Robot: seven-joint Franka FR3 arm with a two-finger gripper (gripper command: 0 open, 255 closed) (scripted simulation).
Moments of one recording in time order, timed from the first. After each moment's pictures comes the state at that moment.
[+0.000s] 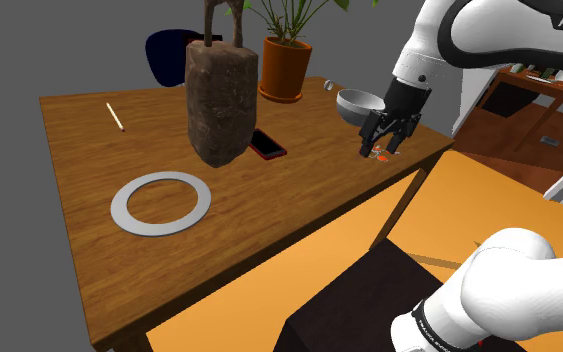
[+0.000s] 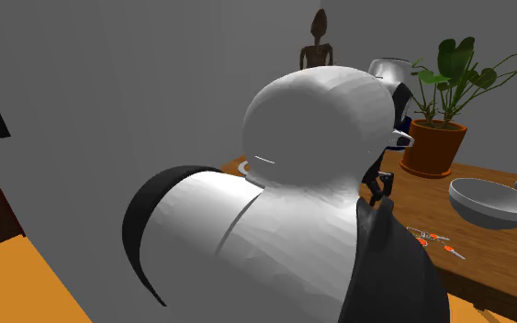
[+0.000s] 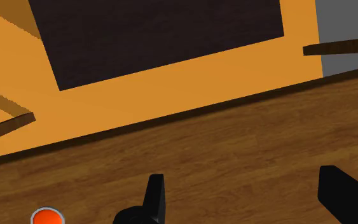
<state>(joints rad) 0.01 -0.76 -0.02 -2.40 0.04 1.65 0.17</state>
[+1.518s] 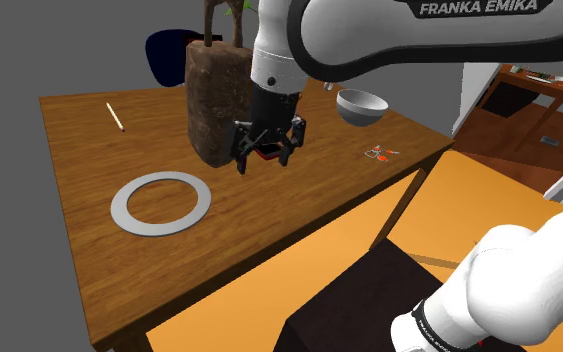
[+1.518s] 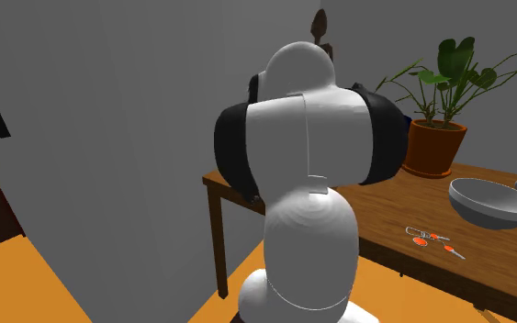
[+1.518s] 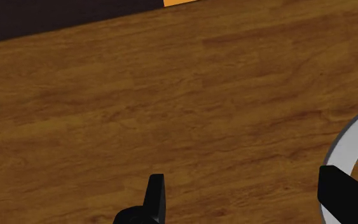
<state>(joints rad) 0.13 -0.25 0.38 -2.03 0.12 1.82 0.62</state>
